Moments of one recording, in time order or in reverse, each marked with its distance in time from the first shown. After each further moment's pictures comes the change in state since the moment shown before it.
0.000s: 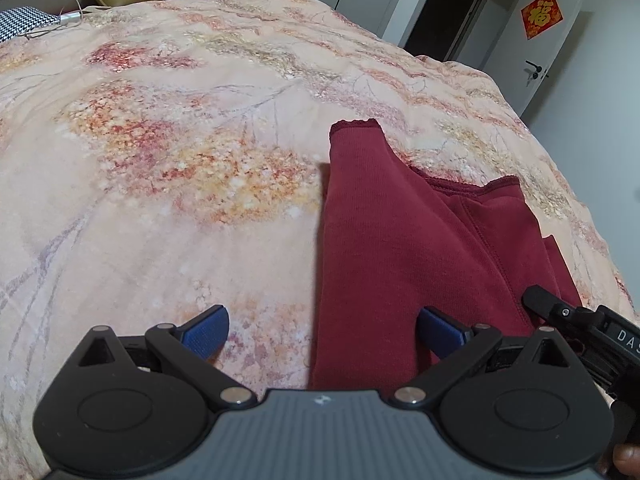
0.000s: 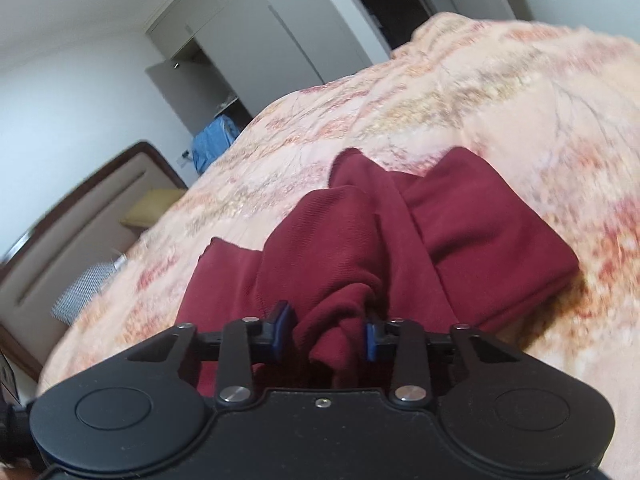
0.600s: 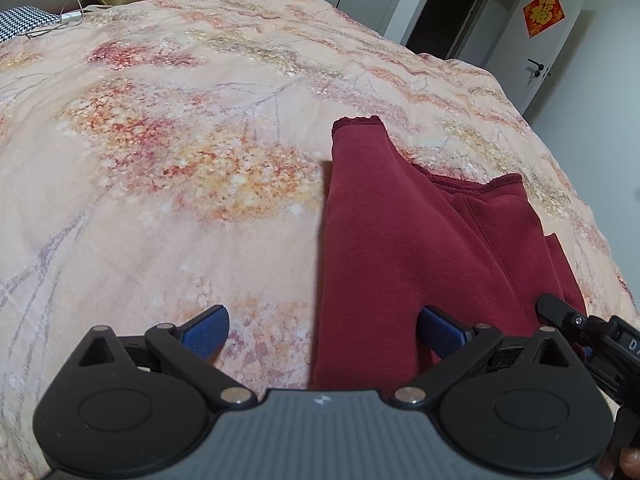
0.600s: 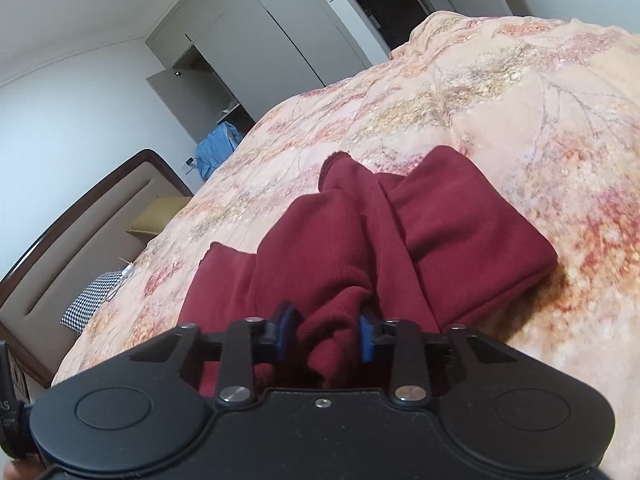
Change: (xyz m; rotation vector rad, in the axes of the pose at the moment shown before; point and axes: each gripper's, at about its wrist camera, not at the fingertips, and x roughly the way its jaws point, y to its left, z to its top) left arm 0.000 -0.001 0.000 -0.004 0.004 0.007; right arm -0.008 -0.008 0.001 0.005 -0.008 0.019
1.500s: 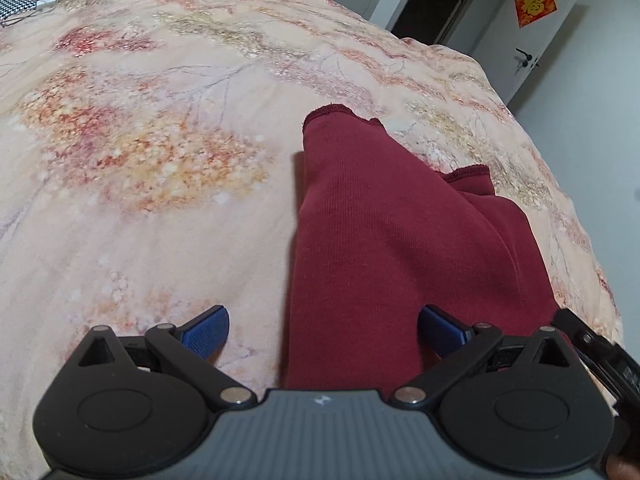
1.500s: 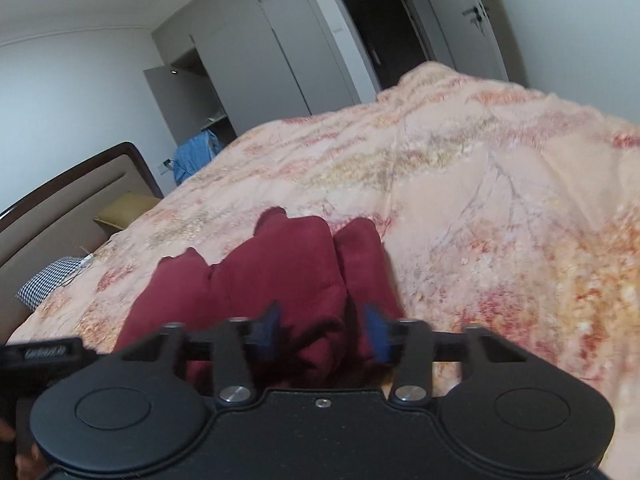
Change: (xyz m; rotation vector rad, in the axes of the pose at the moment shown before) left arm 0.017 -0.036 0.004 -0.015 0.059 -0.056; right arm -0.039 -0.041 0.023 -0.184 -0.092 -0.106
